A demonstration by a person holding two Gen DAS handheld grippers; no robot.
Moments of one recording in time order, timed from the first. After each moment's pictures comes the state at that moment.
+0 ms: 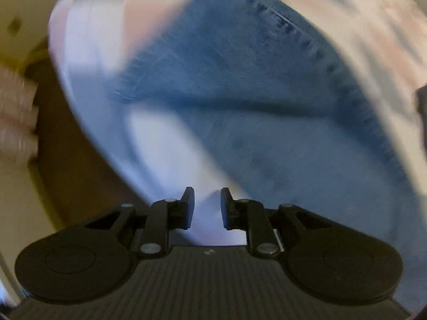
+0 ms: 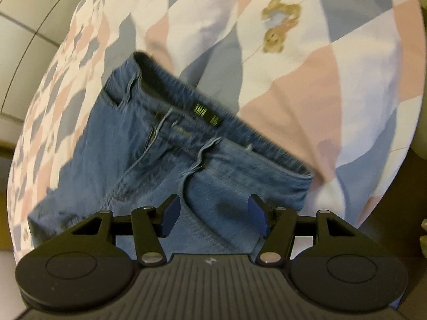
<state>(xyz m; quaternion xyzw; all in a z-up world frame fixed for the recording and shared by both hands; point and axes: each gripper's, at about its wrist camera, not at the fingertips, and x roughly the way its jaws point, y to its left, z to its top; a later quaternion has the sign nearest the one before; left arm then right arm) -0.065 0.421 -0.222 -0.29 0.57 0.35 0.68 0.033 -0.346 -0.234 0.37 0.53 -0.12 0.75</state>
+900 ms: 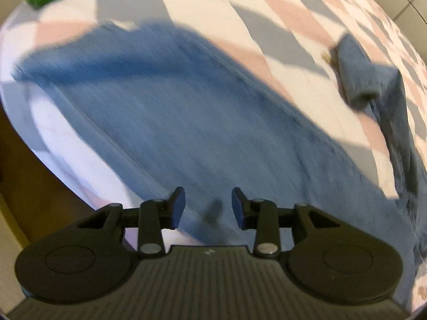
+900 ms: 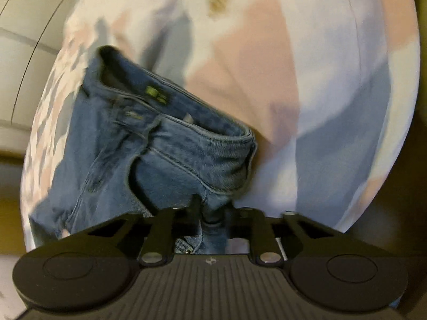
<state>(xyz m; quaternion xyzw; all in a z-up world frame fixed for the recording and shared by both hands) -0.011 0.306 -0.179 -0.26 0.54 0.26 0.76 -0.022 -0.383 -0.270 0.42 0.50 -0.11 0.75</state>
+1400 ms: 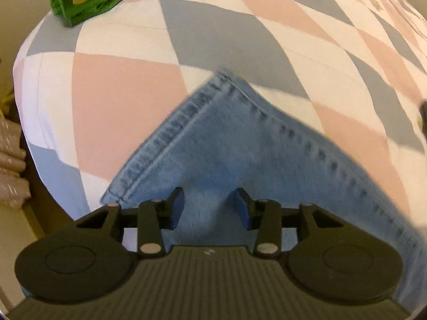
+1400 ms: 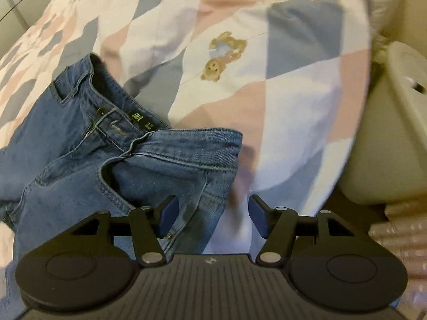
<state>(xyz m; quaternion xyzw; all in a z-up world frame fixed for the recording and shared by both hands) 0.025 0.473 -0.222 -0.24 0.56 0.32 0.72 0.000 -0.306 -0.214 0.24 0.50 -0.26 0.79</state>
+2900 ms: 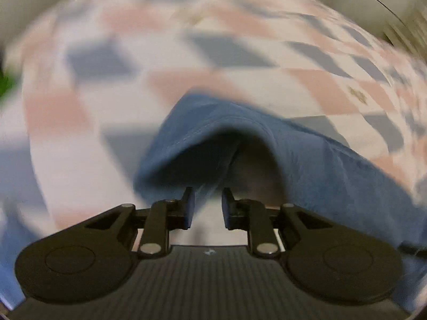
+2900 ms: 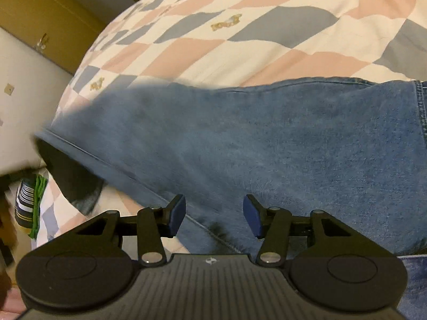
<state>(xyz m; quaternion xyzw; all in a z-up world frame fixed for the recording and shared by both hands) 0.219 0.322 -0.170 -0.20 0.52 0.15 0.82 0.215 -0.091 -0.210 0.14 0.57 0.25 0.77</state>
